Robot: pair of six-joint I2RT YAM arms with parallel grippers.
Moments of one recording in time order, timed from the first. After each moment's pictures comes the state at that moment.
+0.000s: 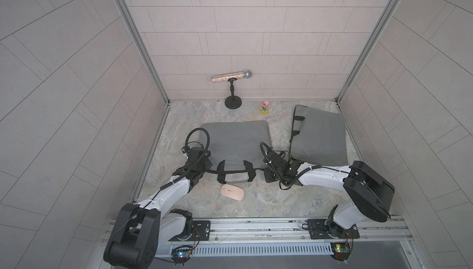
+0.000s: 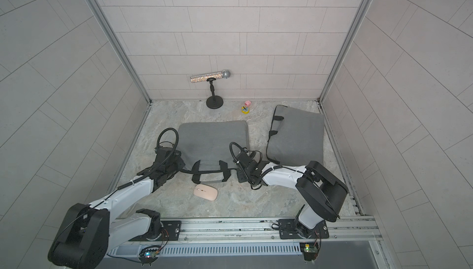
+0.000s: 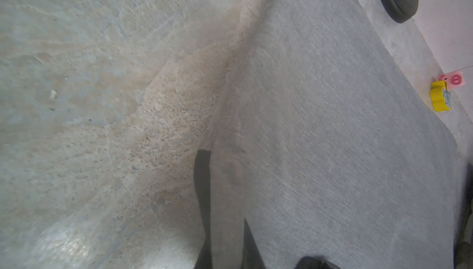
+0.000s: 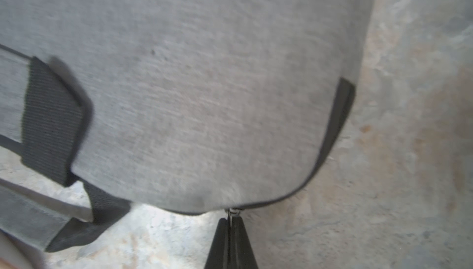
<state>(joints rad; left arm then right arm) -0.23 1.13 0.41 -0.13 -0.13 -0.86 0.84 1.56 0.76 -0.25 0.14 0.59</state>
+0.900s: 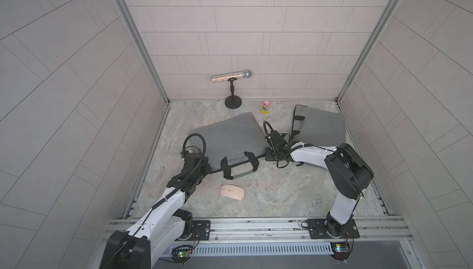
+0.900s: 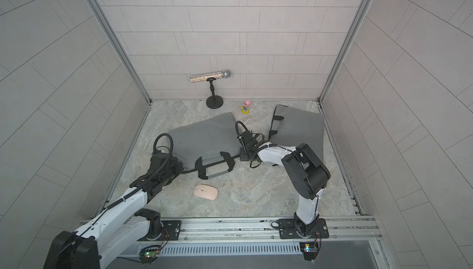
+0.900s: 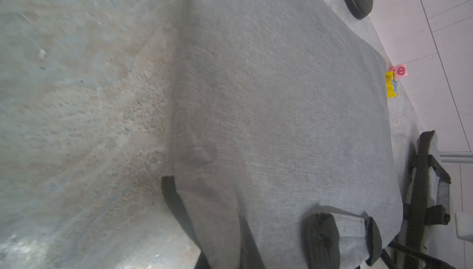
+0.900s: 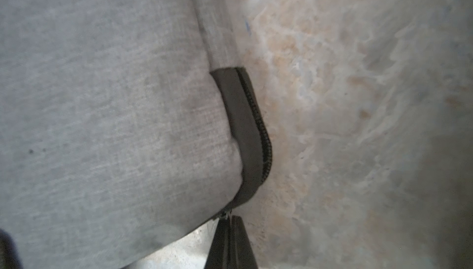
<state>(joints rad) -0.24 0.92 0.33 -0.20 -0.03 -0.90 0.58 1.79 1.04 -0.33 0.12 0.55</state>
